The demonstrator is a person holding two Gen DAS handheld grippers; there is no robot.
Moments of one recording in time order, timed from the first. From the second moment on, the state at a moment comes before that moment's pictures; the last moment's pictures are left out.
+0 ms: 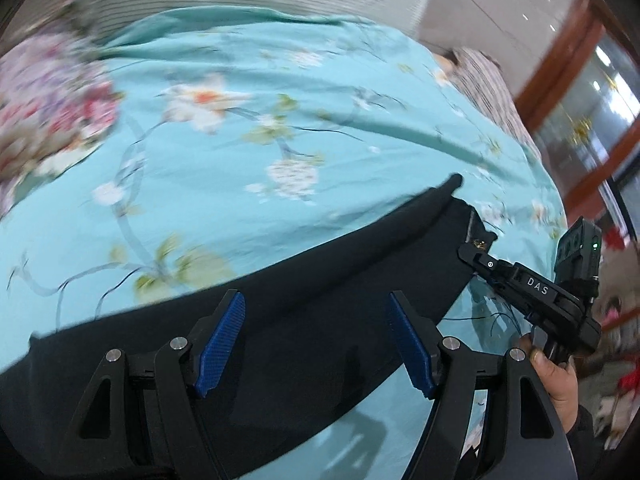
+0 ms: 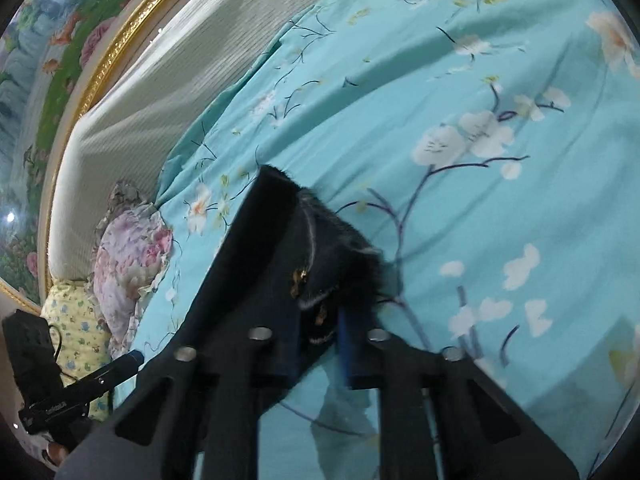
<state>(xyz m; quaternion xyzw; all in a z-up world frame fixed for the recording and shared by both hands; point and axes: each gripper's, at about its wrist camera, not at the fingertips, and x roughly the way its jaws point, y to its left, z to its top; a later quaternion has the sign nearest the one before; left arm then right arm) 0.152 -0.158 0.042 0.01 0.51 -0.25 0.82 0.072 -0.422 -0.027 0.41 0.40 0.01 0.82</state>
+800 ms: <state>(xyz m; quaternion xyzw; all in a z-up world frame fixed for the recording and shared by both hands) 0.236 -0.341 -0.016 0.07 0.58 -0.44 0.68 0.058 -0.443 -0.035 0.43 0.37 0.07 0.82</state>
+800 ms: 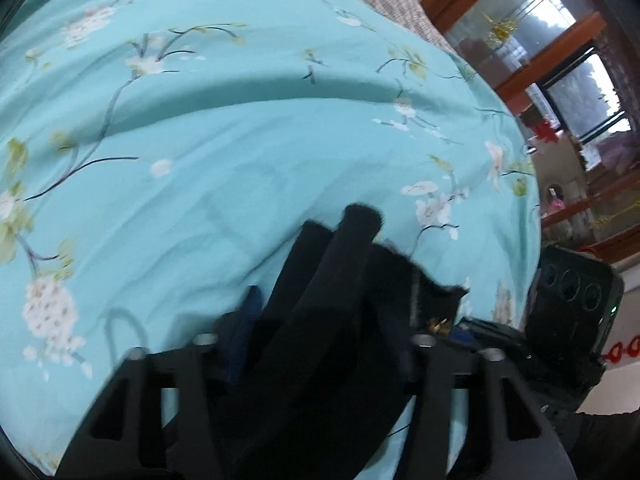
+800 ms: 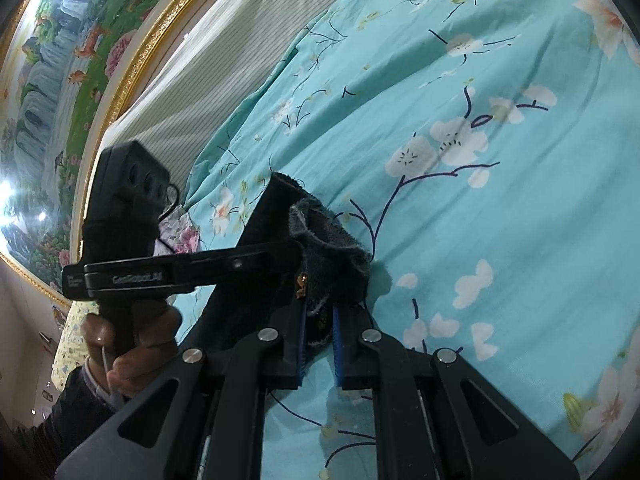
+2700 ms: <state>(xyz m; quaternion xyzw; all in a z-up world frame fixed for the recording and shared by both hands) 0.153 -0.040 -0.002 -0.16 0.50 -0.32 0.79 0.090 -0.234 -0.011 0.33 0.40 0.34 0.78</state>
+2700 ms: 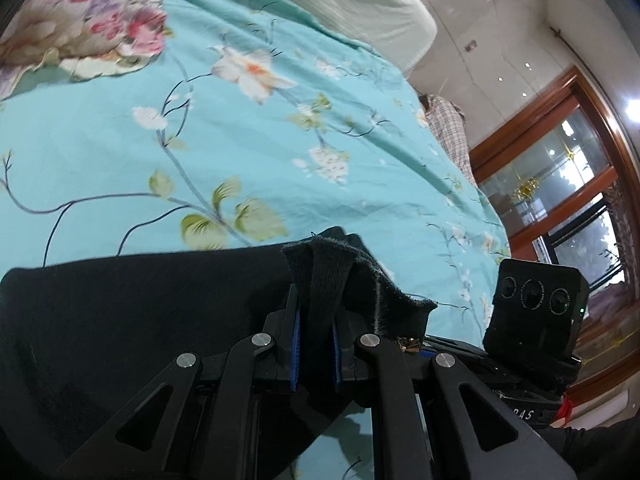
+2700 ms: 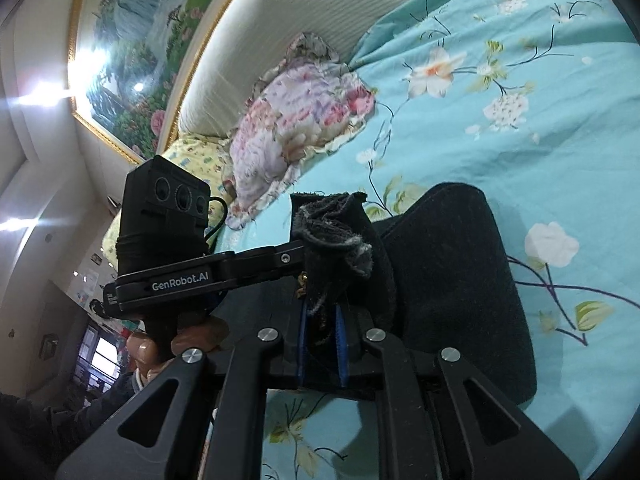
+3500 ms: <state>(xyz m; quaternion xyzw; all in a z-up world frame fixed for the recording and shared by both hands) 0.096 0.058 -0.014 -0.25 0.50 -0.18 0.81 0.088 -0.181 -0.005 0.27 0.44 0.38 0.77</state>
